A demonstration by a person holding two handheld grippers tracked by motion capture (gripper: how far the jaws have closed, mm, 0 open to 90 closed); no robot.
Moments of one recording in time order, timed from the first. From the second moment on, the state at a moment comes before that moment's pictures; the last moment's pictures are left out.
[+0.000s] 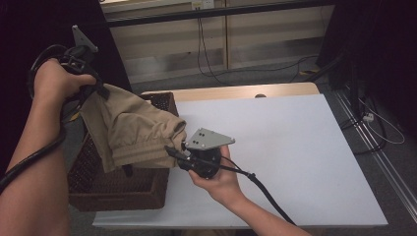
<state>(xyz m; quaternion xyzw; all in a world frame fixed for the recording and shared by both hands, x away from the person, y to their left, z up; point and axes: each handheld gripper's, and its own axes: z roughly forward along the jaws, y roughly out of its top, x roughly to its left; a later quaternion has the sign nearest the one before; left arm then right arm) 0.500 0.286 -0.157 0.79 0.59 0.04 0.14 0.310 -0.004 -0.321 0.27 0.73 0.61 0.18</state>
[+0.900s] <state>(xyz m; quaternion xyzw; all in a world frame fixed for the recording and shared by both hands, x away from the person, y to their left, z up) 0.500 0.305 -0.163 0.79 0.60 0.05 0.14 0.313 0.013 -0.325 0.26 0.73 0.60 0.17</state>
